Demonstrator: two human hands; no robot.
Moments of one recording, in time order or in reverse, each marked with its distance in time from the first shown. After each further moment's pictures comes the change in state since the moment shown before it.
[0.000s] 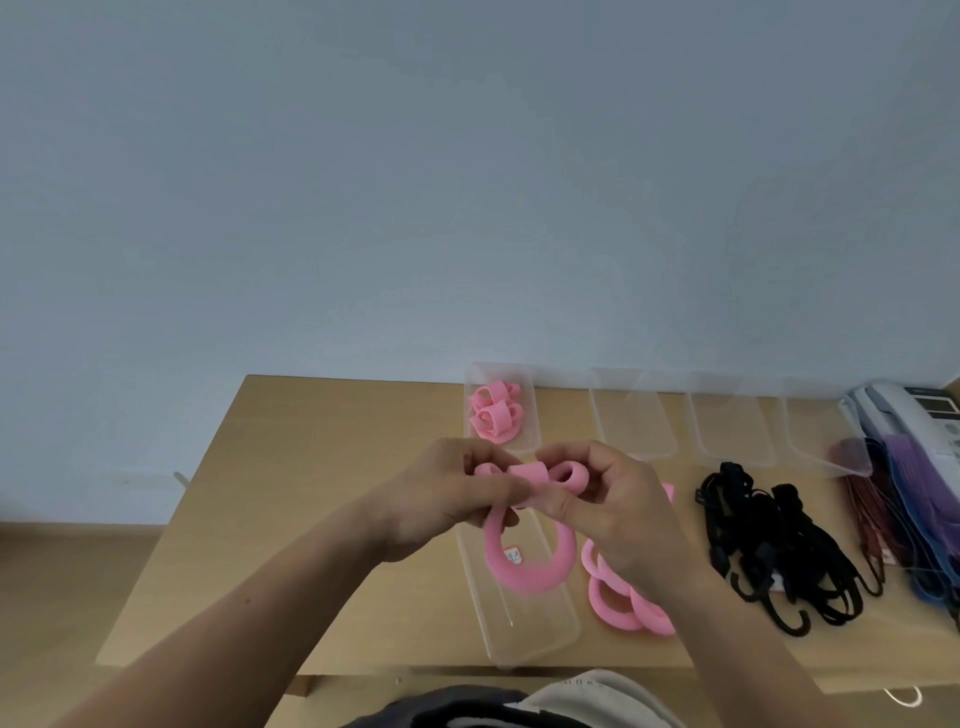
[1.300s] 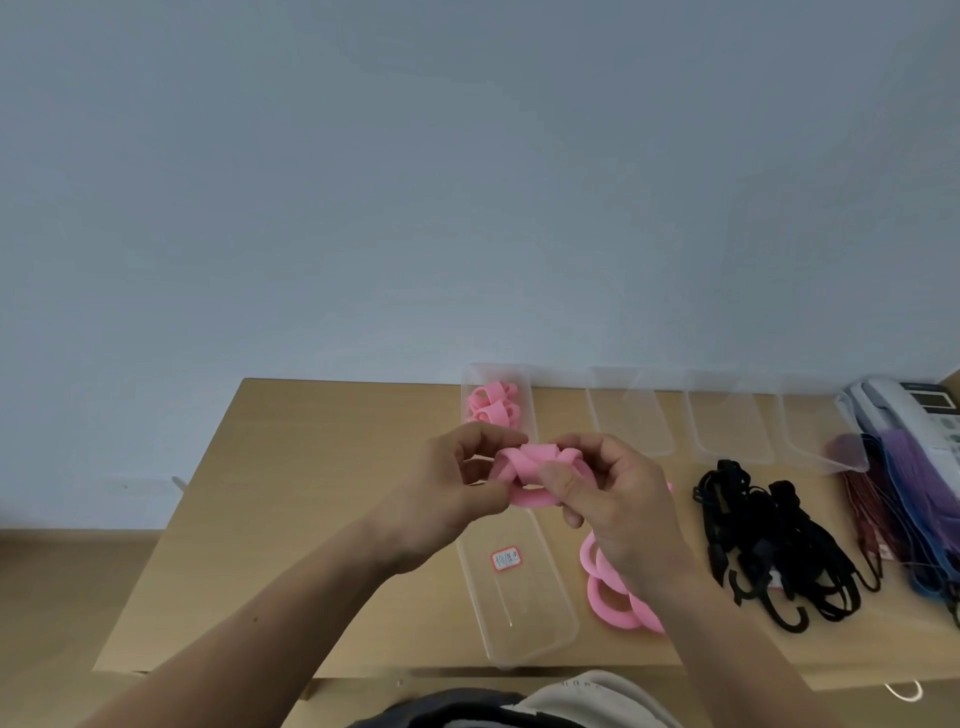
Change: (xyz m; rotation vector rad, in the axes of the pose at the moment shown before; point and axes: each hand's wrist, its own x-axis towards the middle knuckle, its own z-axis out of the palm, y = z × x) left_hand 0.003 -0.013 0.010 -0.030 0.166 0.206; right_hand 0.003 0.003 0.003 0.138 0.153 -0.043
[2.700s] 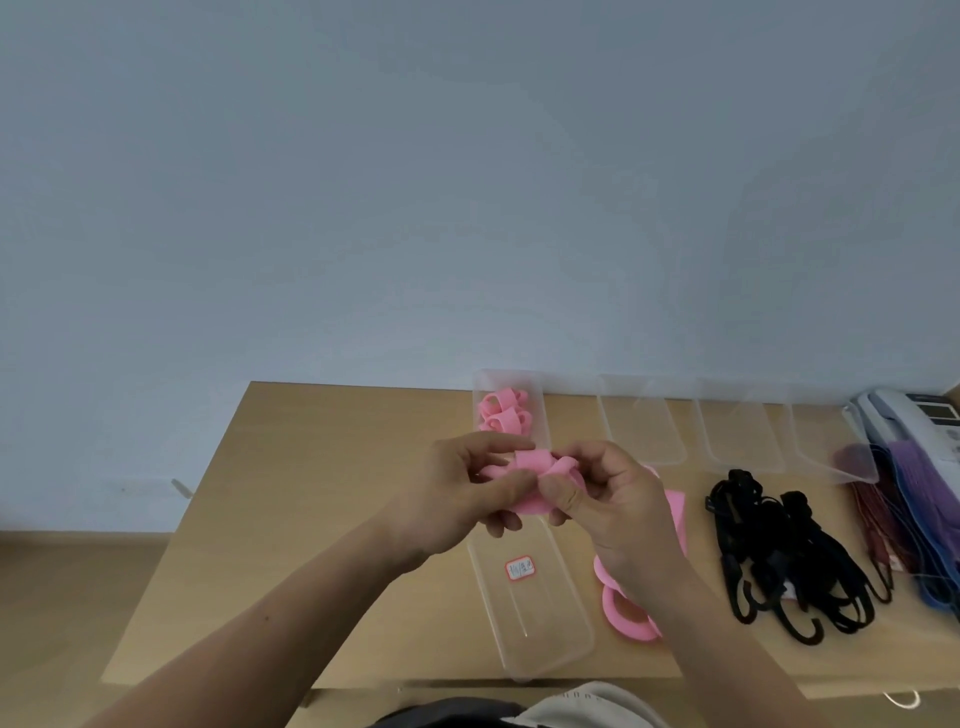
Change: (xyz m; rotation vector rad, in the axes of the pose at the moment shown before) left_hand 0.004 -0.001 -0.020 -0.012 -0.019 -0.009; right_hand 0.013 0.023 0.018 0.037 -0.034 -0.088
